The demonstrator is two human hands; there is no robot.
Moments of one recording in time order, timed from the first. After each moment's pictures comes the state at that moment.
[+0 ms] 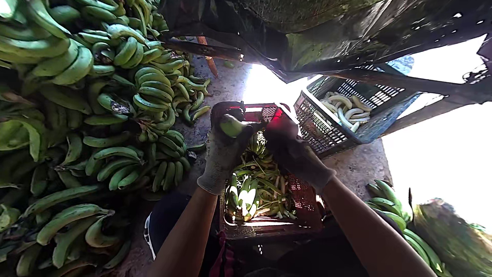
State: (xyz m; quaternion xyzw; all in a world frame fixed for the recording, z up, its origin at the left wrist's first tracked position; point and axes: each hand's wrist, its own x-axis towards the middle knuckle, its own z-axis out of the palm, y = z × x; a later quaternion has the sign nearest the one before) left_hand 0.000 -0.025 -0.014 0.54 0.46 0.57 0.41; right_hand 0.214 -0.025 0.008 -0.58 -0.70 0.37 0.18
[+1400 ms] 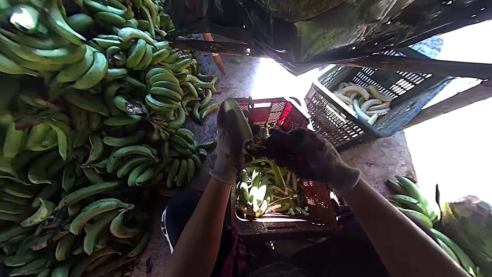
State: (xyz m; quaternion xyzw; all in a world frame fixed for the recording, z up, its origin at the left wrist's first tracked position) left_hand -0.001 -0.022 -0.023 0.41 0.50 0.57 0.51; right_hand 0.232 -0.019 -0.010 -0.40 -0.87 0.12 0.27
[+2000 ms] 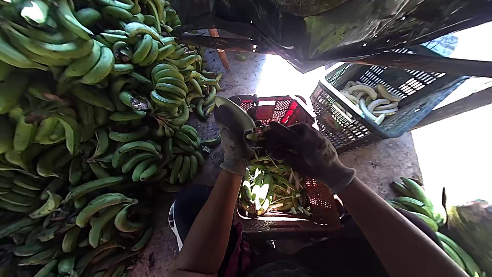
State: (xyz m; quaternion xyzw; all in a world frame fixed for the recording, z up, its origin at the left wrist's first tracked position) left_hand 0.007 -0.014 -0.033 0.36 0.41 0.66 0.51; right_hand 0.211 -0.018 -0.014 -0.41 -0.86 0.10 0.28
